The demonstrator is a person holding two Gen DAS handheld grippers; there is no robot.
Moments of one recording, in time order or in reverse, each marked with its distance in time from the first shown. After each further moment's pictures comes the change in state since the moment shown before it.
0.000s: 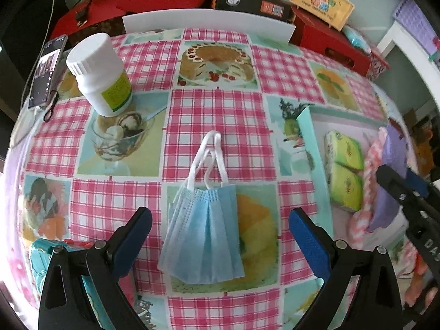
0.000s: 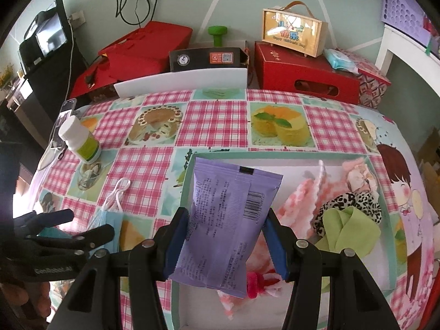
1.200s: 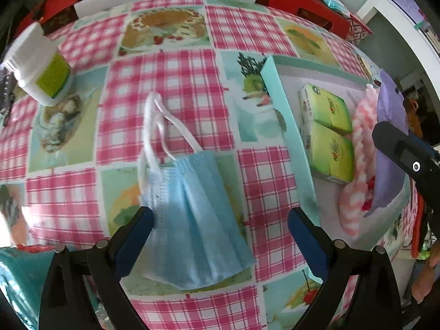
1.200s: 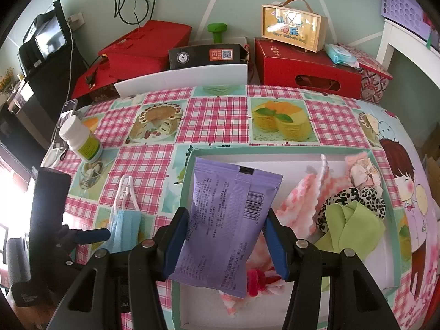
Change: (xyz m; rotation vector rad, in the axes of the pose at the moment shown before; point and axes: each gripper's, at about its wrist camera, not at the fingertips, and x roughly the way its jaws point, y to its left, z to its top) left arm 0.039 -0.037 -0.013 0.097 0.118 -0.088; right arm 0.001 -0.003 -0.002 0.018 0.011 0.018
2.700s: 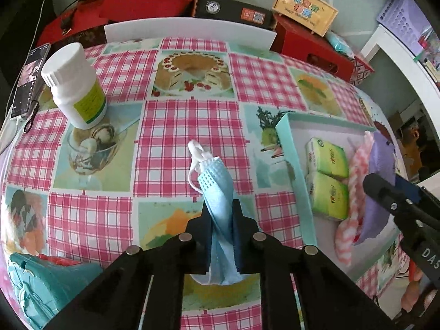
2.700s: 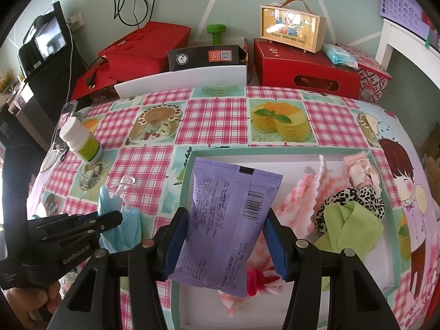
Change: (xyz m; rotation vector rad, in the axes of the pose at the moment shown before) left arm -0.054 0.024 0.005 -0.074 -0.197 -0.016; right arm -0.002 -0.002 0.000 0.002 -0.002 -0.001
